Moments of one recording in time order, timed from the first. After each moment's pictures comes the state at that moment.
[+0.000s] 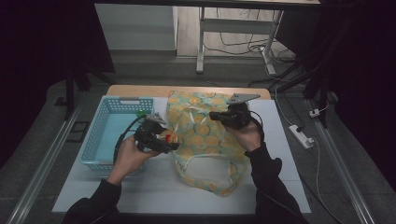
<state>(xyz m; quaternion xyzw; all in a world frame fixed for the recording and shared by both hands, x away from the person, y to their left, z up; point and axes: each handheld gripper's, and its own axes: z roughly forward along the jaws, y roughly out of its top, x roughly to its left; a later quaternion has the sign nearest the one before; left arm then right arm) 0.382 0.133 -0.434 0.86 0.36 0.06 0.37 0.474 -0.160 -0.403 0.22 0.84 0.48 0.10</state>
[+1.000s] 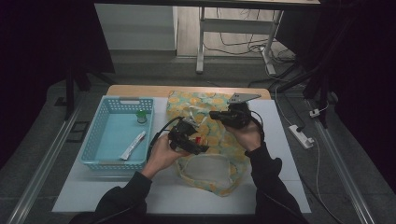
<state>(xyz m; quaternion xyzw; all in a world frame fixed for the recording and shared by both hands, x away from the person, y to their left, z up) 0.419 0.048 -0.459 0.87 0.31 0.04 0.38 0.474 -0.161 -0.402 0.21 0.84 0.49 0.10</state>
